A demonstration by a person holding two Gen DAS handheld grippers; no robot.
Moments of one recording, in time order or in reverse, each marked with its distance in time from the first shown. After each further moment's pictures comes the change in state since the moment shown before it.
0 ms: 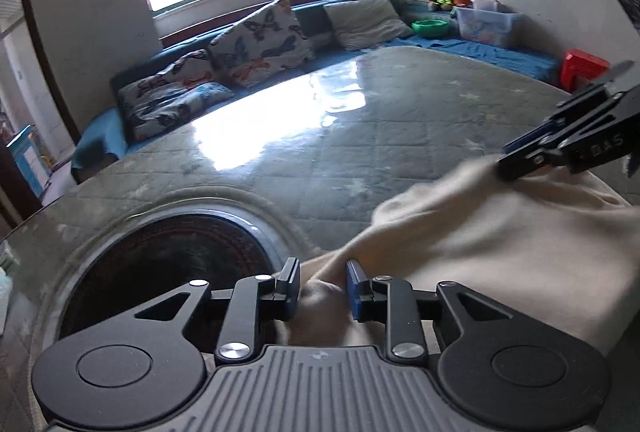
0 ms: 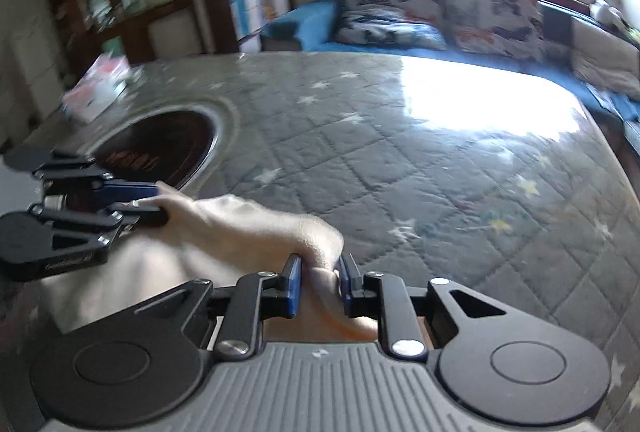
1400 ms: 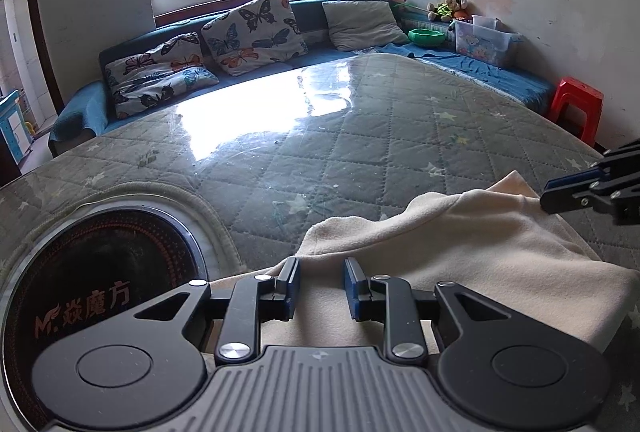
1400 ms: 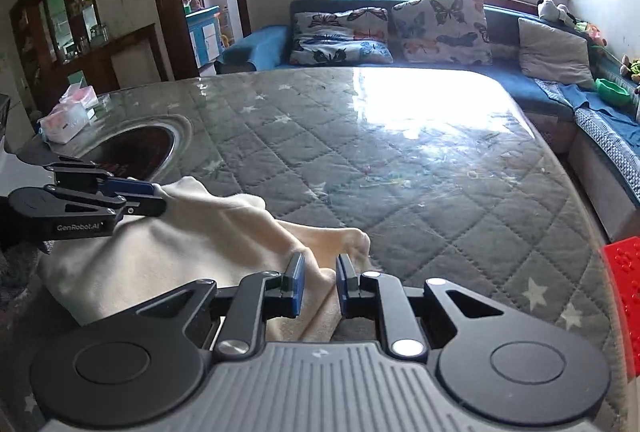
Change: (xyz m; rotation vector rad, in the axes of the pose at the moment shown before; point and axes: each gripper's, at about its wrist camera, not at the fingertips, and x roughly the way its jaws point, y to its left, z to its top) left arm 0.011 -0.035 0.020 -0.100 0.019 -0.077; right arm -0.045 -0.036 -0.038 0.055 -0.050 -0.076
